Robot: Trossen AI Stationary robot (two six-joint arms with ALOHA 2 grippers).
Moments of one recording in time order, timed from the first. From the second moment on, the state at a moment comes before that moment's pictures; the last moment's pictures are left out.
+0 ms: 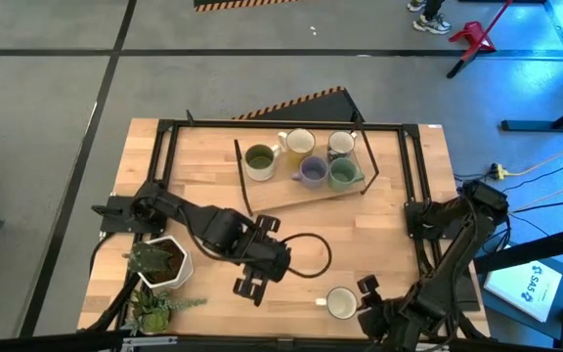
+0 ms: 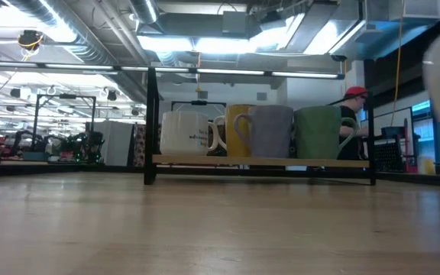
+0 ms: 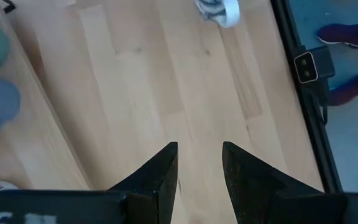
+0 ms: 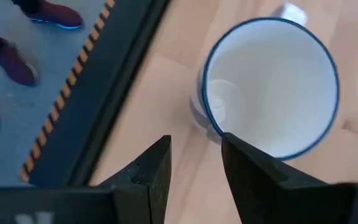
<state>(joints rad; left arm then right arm) -0.44 2.04 2.34 -1.47 -0.15 -0.16 0.98 1.74 1.30 -0.79 0.29 0.52</state>
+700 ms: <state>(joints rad) -0.49 2.04 2.34 -1.47 -0.32 -0.21 0.72 1.75 1.29 -0.74 0.35 0.14</state>
